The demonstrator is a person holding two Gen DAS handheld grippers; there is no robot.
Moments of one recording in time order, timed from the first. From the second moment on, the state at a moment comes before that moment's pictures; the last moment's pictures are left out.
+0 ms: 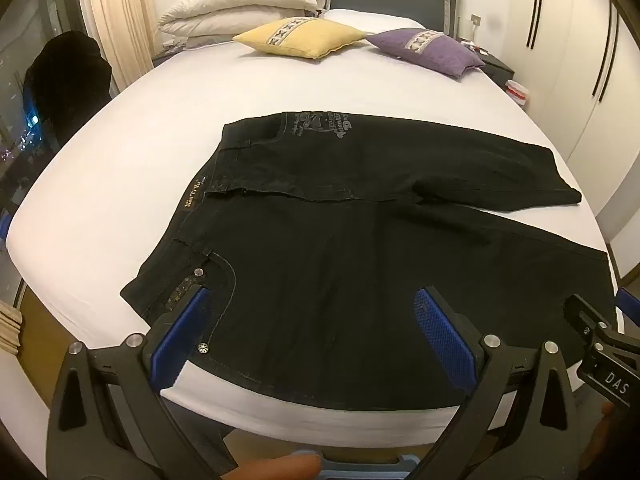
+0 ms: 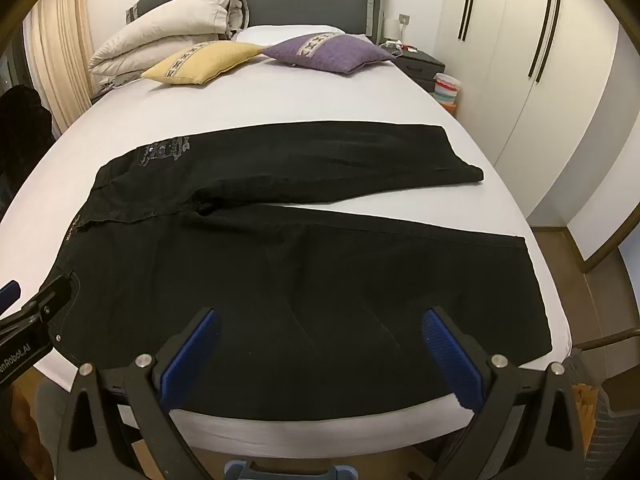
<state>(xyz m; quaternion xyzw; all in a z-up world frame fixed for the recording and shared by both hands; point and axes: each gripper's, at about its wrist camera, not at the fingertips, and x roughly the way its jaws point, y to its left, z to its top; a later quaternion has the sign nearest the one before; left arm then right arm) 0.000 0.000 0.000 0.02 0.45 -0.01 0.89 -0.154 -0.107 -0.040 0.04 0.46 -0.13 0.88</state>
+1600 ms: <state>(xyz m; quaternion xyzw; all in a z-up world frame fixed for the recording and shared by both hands) -0.002 0.006 -0.011 0.02 0.46 -0.01 0.89 -0.153 -0.103 -0.047 0.04 0.46 -0.13 0.88</state>
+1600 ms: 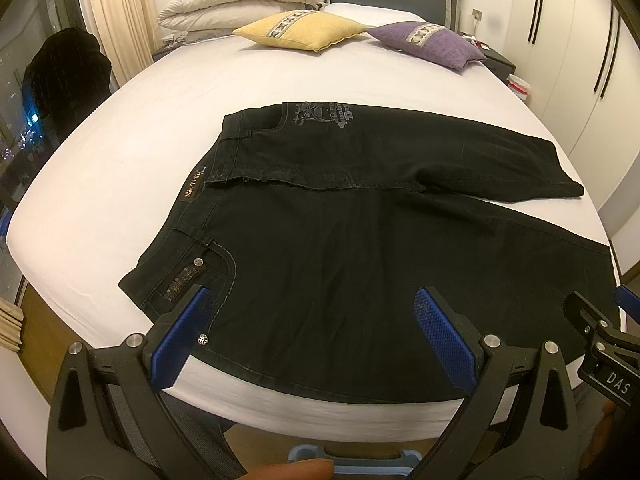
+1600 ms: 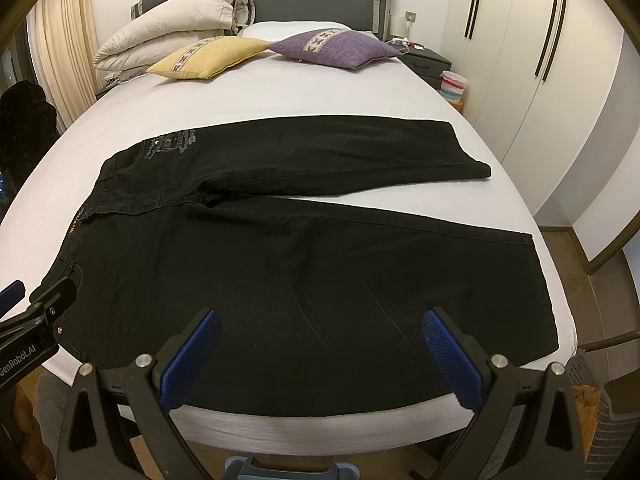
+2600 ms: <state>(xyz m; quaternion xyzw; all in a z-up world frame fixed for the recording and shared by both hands) -0.006 0.006 -0.018 0.03 0.46 -0.01 0.89 -0.155 -0.099 -0.052 0.05 0.47 -0.11 0.88</state>
